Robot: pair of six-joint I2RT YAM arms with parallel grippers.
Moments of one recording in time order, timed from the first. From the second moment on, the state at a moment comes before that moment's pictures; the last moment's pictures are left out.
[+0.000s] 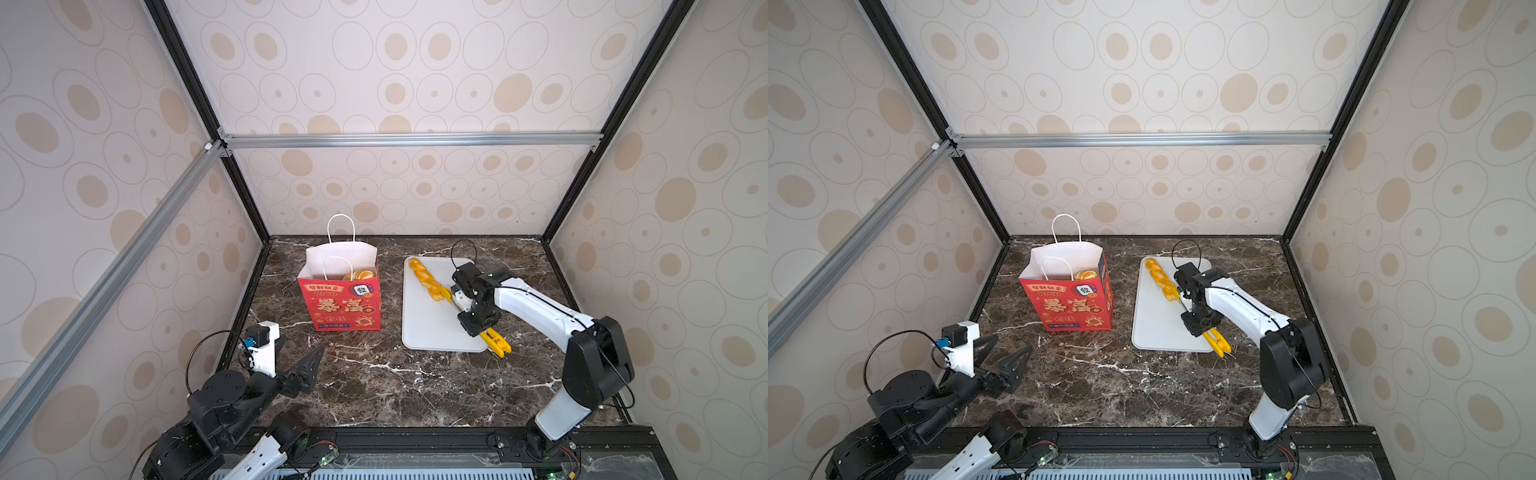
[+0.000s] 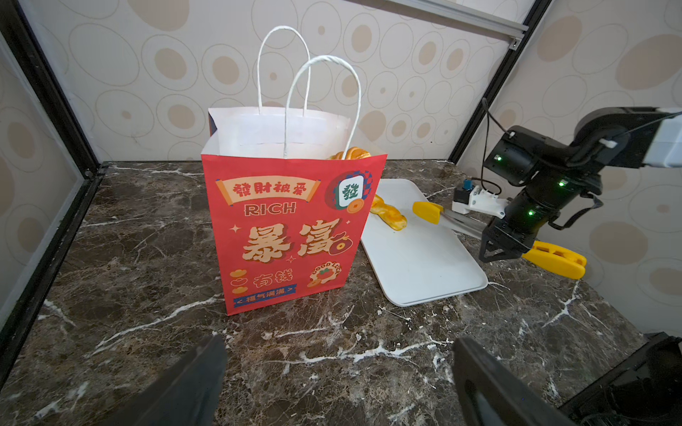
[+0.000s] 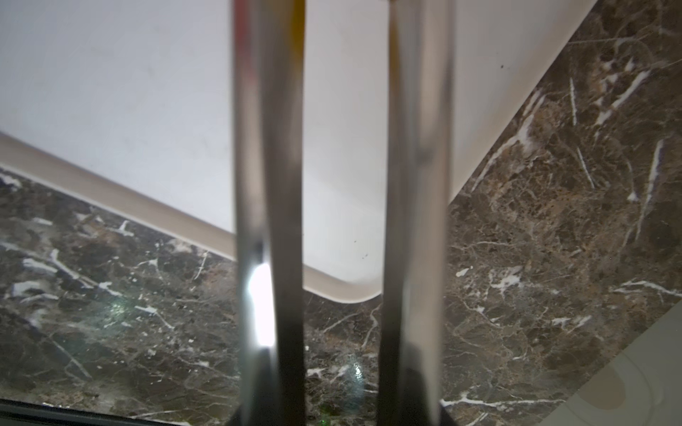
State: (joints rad) left arm -0.68 0.22 0.91 -0.97 -0.26 -0.29; right arm 0.65 1.60 1.25 -1.12 0.13 0.04
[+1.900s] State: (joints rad) left arm -0.68 0.23 0.91 -0.97 -0.26 -0.29; right arm 0.65 1.61 1.29 -1.01 0.15 0.02
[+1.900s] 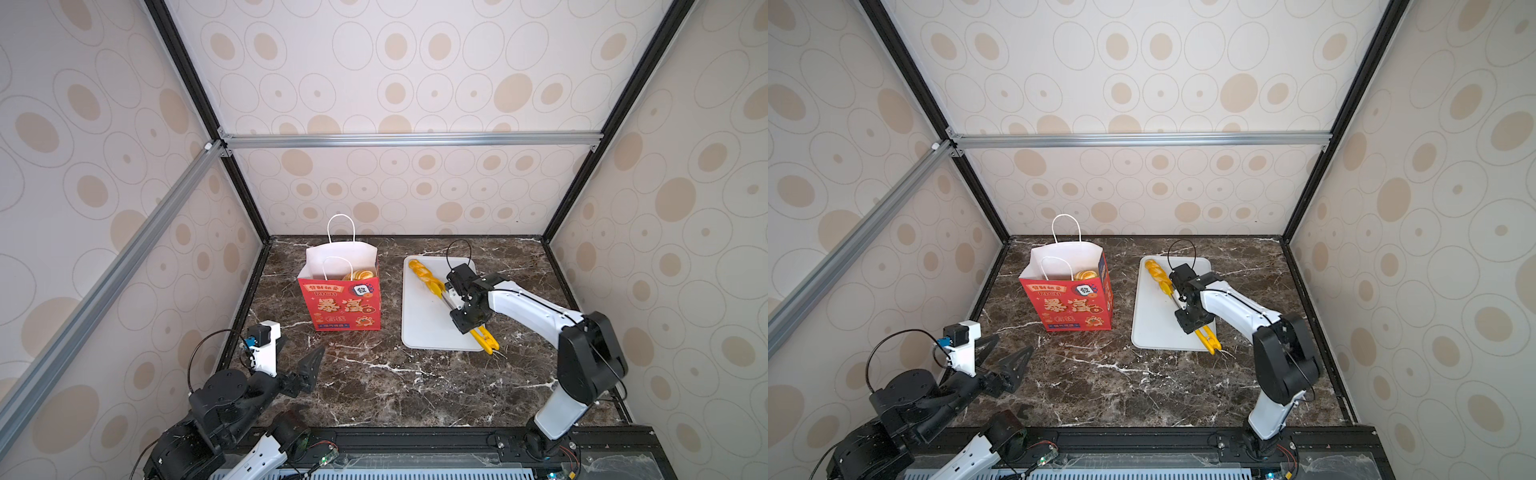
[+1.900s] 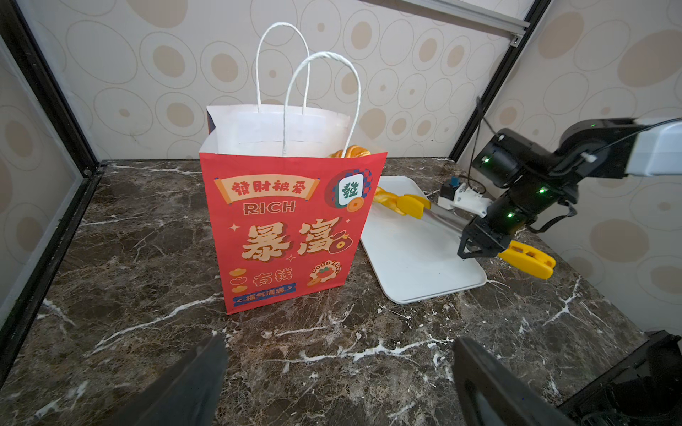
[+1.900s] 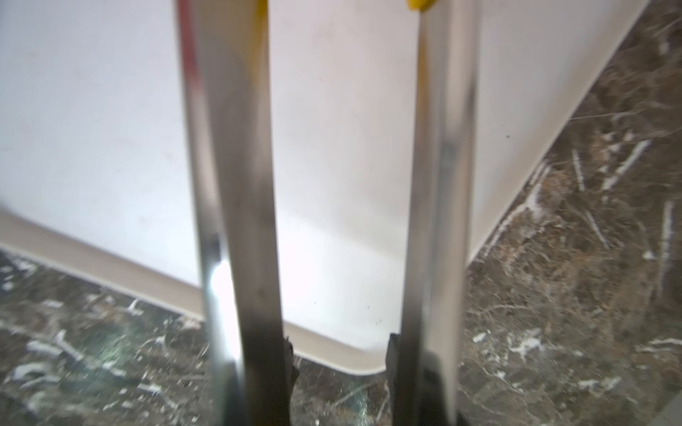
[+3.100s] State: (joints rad) left arm -0.68 0.23 0.91 -0.97 -0.27 -0.29; right arm 1.05 1.64 1.99 -1.36 0.27 -0.20
